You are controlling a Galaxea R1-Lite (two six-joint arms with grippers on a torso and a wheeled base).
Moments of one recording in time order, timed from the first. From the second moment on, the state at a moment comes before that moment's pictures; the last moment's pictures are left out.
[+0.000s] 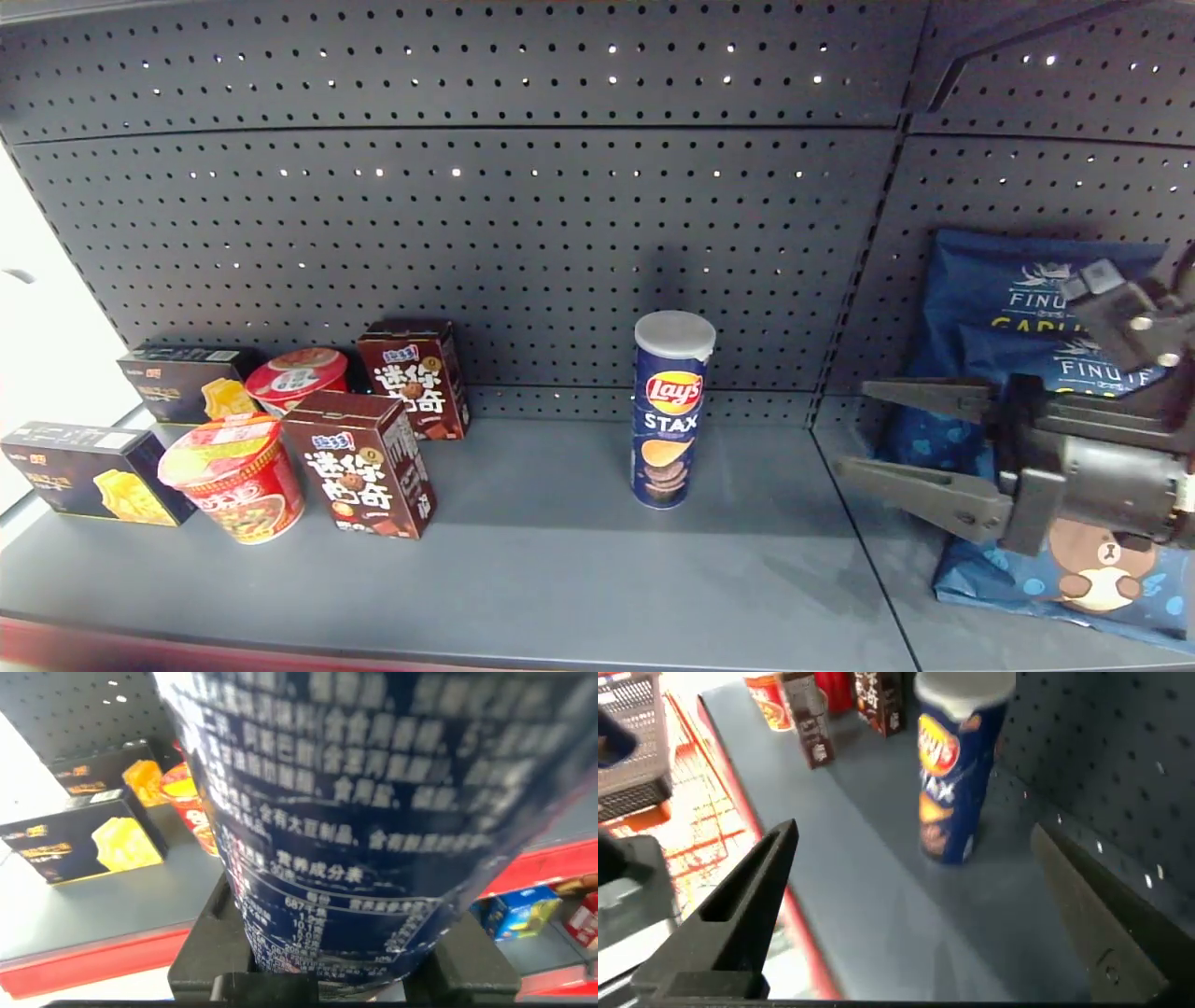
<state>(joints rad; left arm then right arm) -0.19 0.26 -0.30 0.06 0.00 0.12 0.42 1.34 -0.64 -0.54 0.53 -0.10</state>
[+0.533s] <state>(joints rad) -0.23 0.26 -0.28 0.06 0.00 0.09 0.42 1.65 -0.81 -0.59 0.65 -0.20</state>
